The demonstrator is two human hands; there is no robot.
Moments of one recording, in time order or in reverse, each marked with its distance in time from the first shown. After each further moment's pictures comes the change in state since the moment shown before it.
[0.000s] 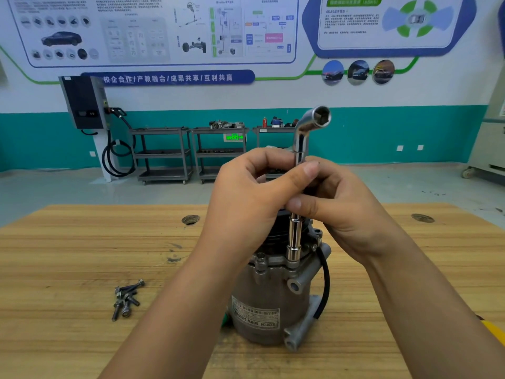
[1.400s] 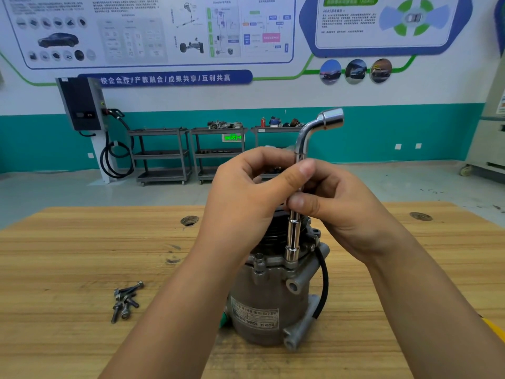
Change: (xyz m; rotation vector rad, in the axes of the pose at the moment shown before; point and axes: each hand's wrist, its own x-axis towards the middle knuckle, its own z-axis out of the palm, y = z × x) left_hand 0.000 0.002 -0.001 0.024 -0.016 0.018; right_hand -0.001 -0.002 -0.003 0.019 -0.071 0.021
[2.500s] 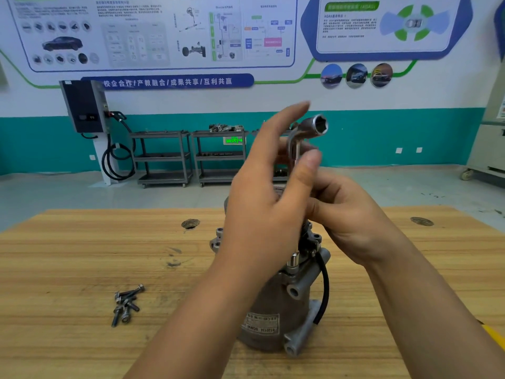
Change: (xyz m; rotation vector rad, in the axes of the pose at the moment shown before) left_hand -0.006 0.010 0.019 0.235 0.021 0.316; right_hand 0.002 -0.002 0.002 0.074 -0.020 -0.057
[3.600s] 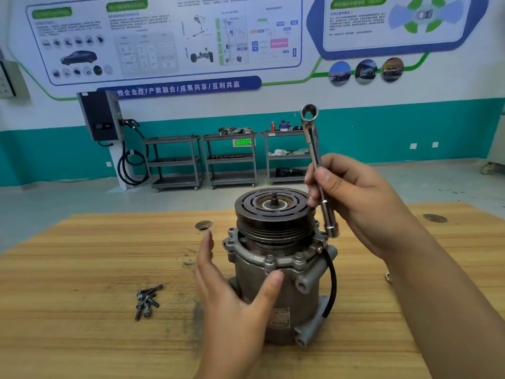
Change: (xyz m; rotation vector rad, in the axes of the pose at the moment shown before) left_hand -0.108 -0.045 -0.019 0.313 0.288 -0.538; right_hand -0.004 -0.015 -0.005 -0.125 0.184 0.047
